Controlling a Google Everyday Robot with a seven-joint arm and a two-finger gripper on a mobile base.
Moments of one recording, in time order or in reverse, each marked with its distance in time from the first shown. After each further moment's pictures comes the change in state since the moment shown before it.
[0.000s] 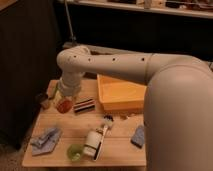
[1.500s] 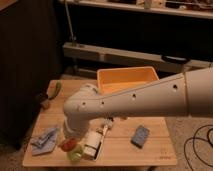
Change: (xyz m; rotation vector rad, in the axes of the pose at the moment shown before) arm 0.169 0.018 0.034 -0.011 0.006 0.078
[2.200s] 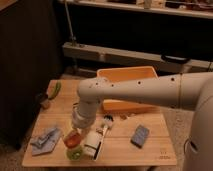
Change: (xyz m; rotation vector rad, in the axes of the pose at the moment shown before) arm -0.010 -0.012 0.012 -0.132 0.204 0.011
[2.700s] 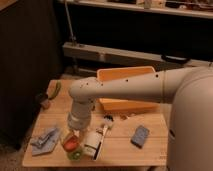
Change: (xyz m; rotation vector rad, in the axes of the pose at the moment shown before) arm 0.000 0.000 0.018 0.044 0.090 0.006
